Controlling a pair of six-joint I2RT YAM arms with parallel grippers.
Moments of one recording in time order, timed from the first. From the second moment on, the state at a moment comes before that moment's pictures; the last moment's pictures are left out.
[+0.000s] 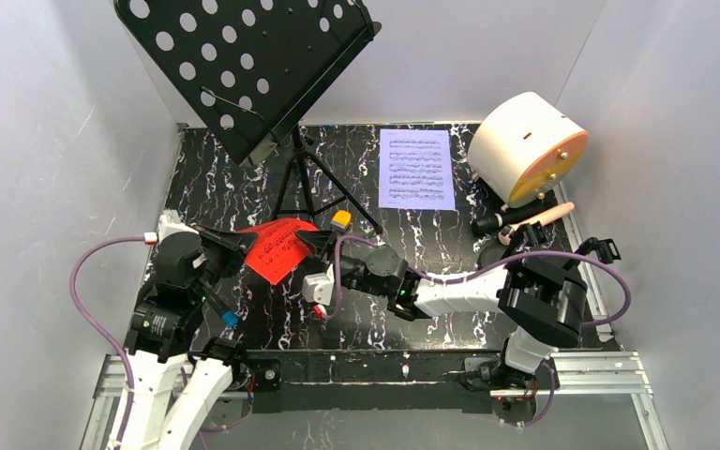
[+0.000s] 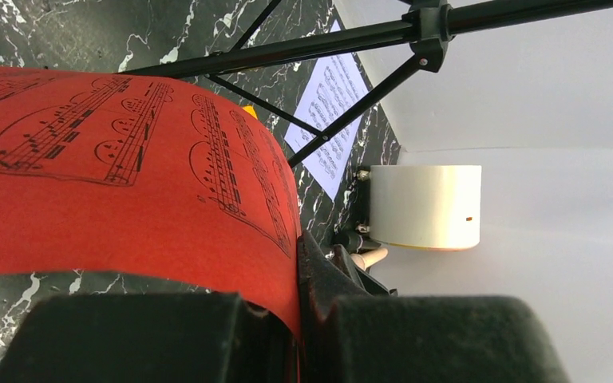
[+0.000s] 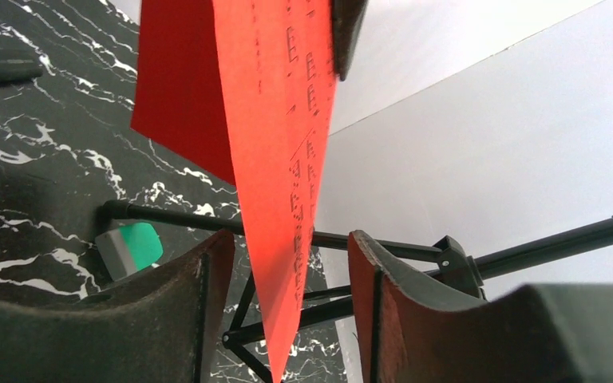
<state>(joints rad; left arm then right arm) -0.23 0.53 0.90 -0.79 -0.09 -1.16 1.22 1.64 0.80 0.94 -0.13 -1.01</state>
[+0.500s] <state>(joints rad) -0.23 0.51 0.86 -0.79 -0.03 -1.19 1.23 1.64 0.83 0.97 -0.12 -1.03</state>
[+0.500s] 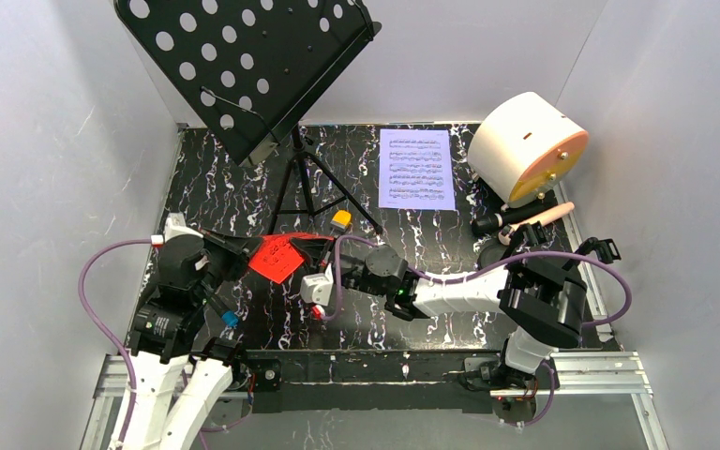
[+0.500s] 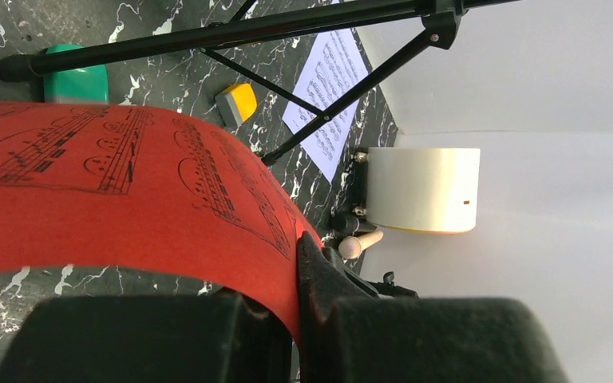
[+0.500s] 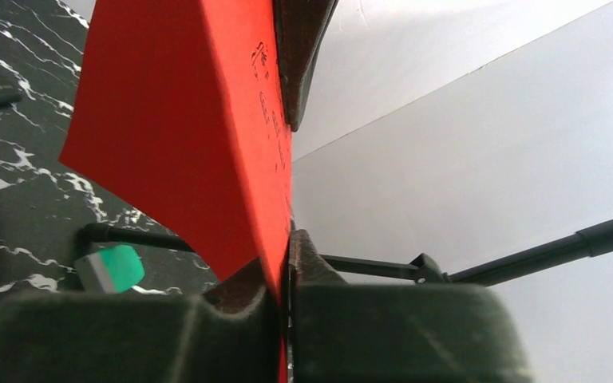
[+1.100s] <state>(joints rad) -0.23 0.51 0.91 -0.75 -0.09 -0.87 1.24 1.33 0.88 0.36 -0.07 -1.00</state>
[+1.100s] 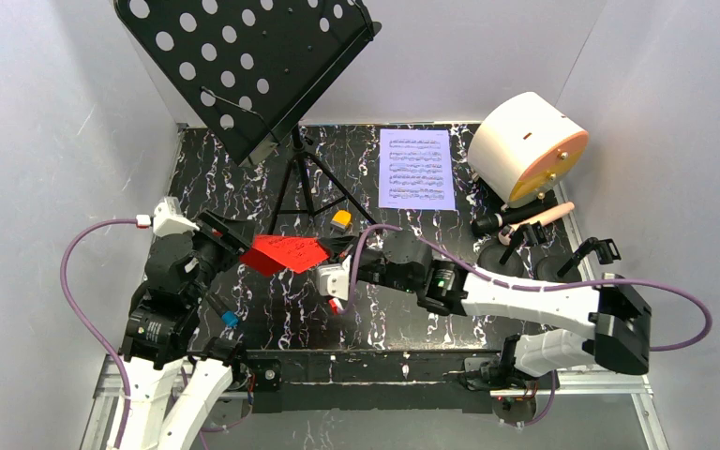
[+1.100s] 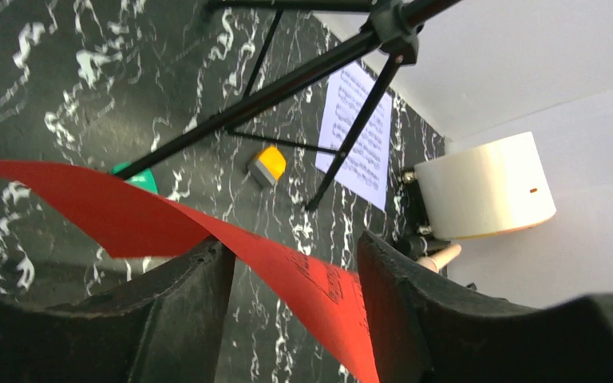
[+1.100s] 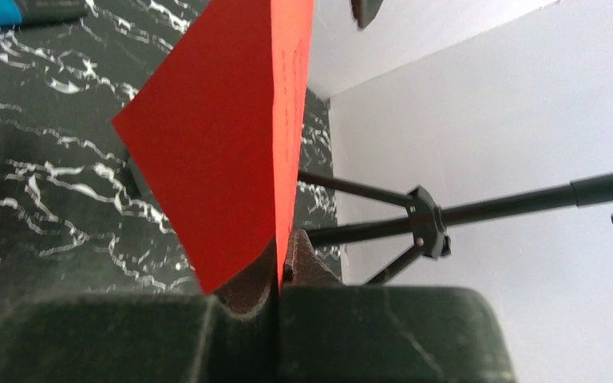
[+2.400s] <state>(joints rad) -0.23 0.46 0.60 -0.31 -0.27 -0.25 0.55 1.53 1.40 -0.31 0.07 -1.32</state>
